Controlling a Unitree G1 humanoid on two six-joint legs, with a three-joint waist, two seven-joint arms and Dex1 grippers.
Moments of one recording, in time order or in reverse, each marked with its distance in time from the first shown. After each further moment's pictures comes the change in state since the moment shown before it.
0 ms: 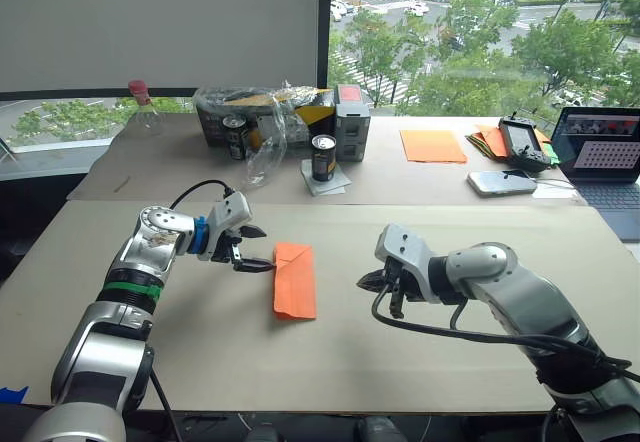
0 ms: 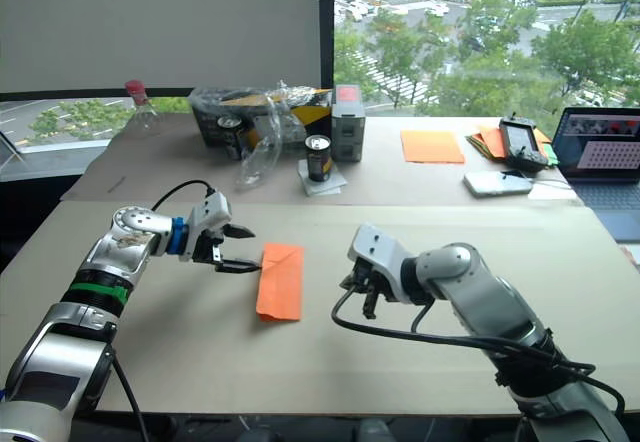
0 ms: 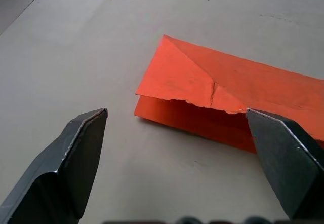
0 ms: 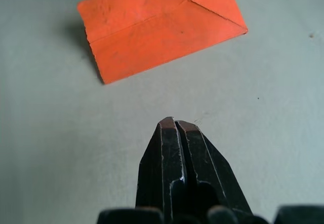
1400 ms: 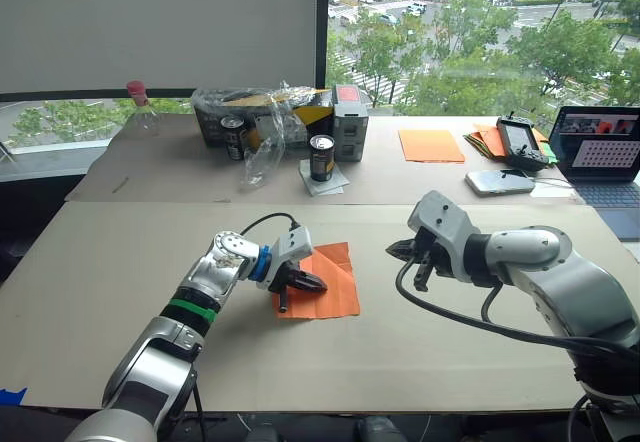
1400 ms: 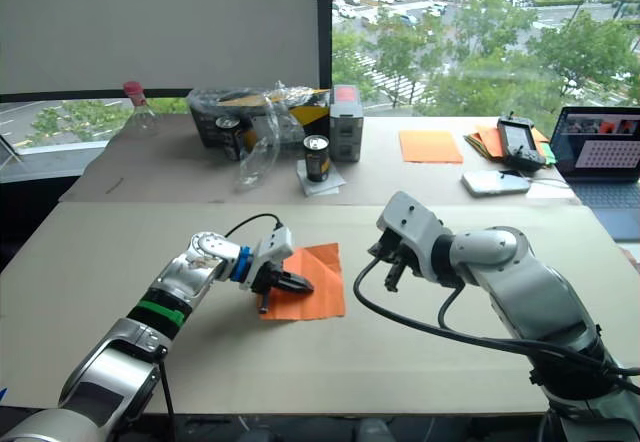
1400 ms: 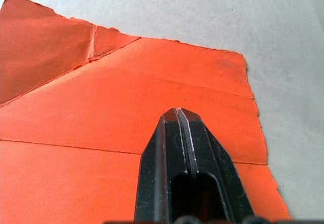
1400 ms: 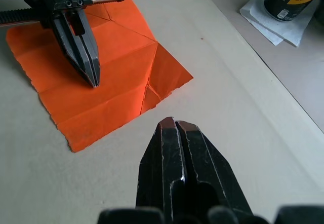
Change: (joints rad) left arm 0.058 -0.214 -0.154 -0.138 -0.001 0.114 0.006; right arm -0.006 -0.093 -0.157 -0.128 0.061 0.116 -0.150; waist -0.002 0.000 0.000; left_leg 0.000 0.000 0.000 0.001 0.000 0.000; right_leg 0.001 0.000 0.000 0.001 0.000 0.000
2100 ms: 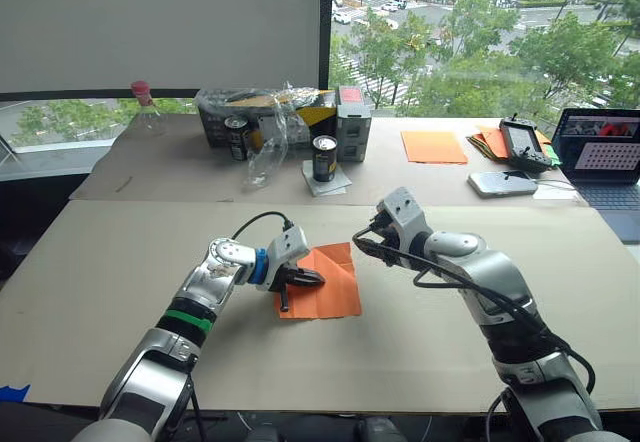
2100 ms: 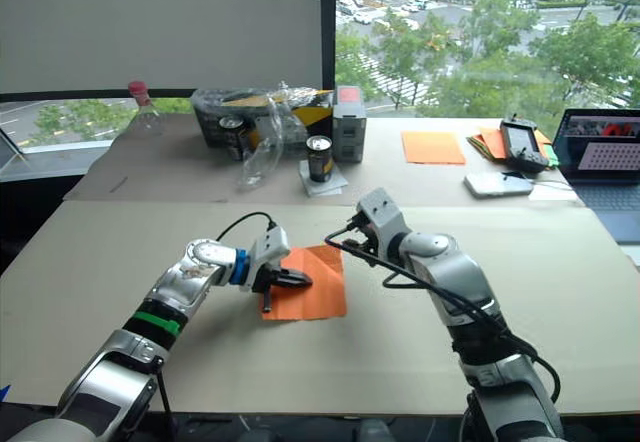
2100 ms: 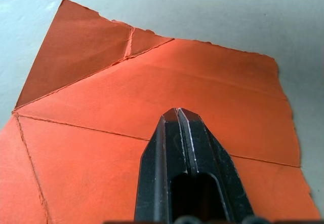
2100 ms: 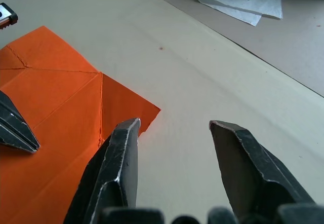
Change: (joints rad) left arm 0.072 0.001 0.033 -0.051 0.001 -0.075 0.145; right arm -0.117 0.401 0.048 0.489 -0.106 -0.115 -0.282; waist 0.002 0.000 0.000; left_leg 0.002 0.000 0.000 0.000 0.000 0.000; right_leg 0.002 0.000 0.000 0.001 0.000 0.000
